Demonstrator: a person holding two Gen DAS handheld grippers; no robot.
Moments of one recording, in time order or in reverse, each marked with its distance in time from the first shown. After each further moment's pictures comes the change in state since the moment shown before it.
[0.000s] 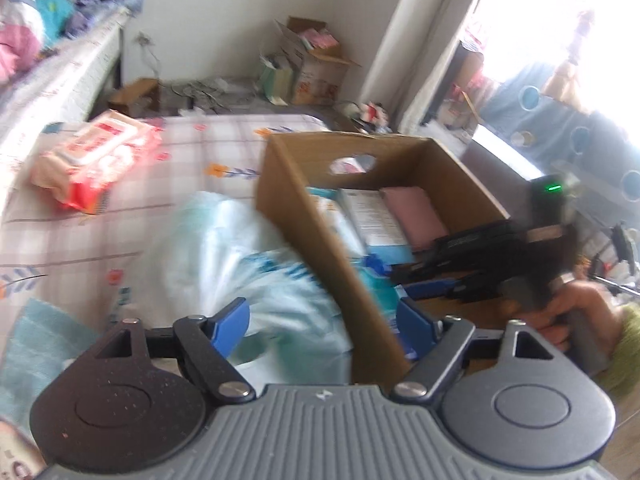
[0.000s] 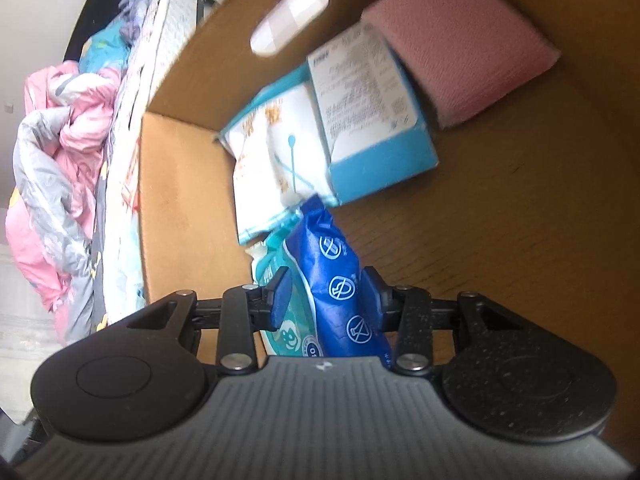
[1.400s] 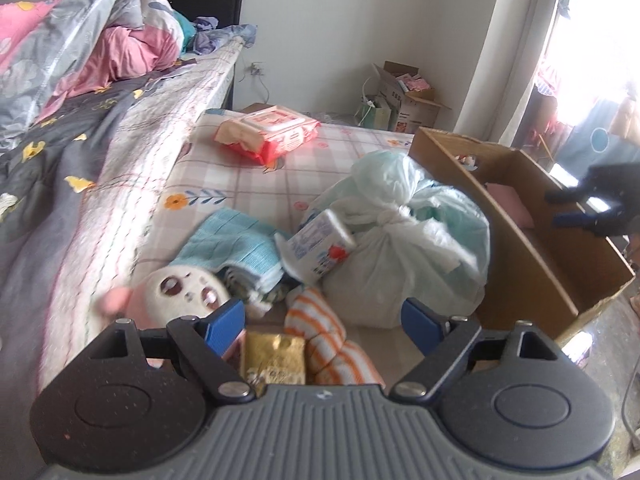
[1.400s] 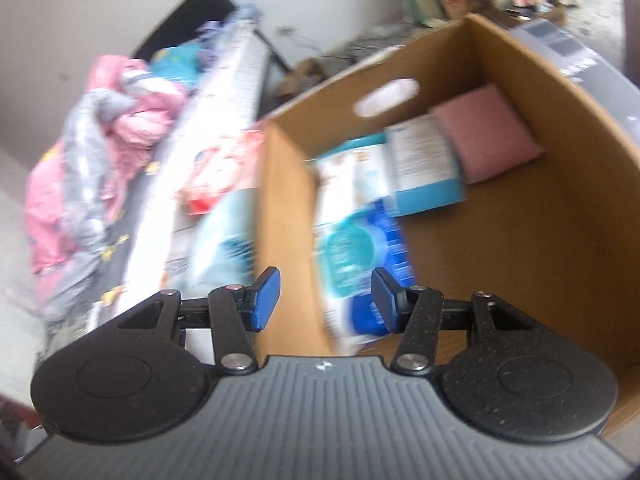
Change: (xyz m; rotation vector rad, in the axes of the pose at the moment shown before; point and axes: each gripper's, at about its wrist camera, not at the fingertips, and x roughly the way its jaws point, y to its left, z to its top) left arm -0.132 0.087 -0.143 -0.099 -0.144 0.238; right arm -0.098 0.051 -0.095 -0.290 -0.212 0.072
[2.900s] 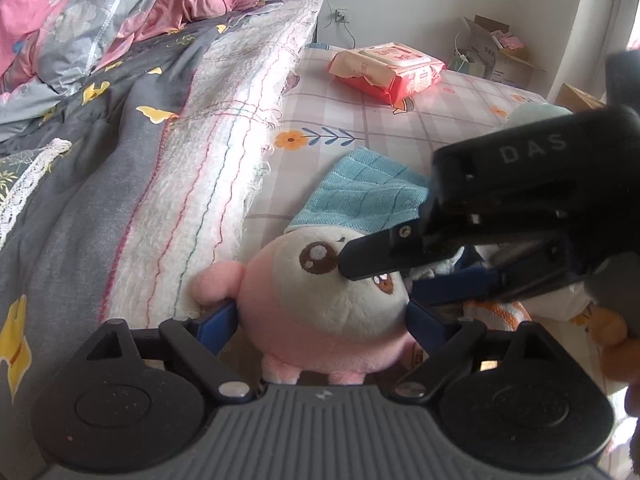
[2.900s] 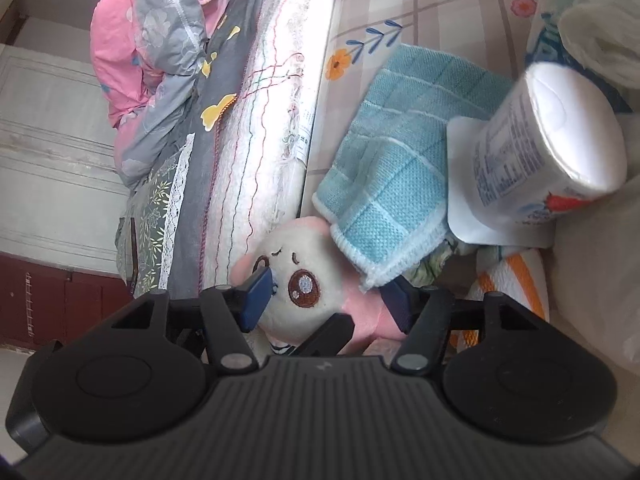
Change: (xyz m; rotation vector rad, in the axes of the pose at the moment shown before) left arm 0.077 0.089 0.001 -0.073 0.156 0.226; right arm 0.242 0.218 -0.120 0.012 0.553 0.284
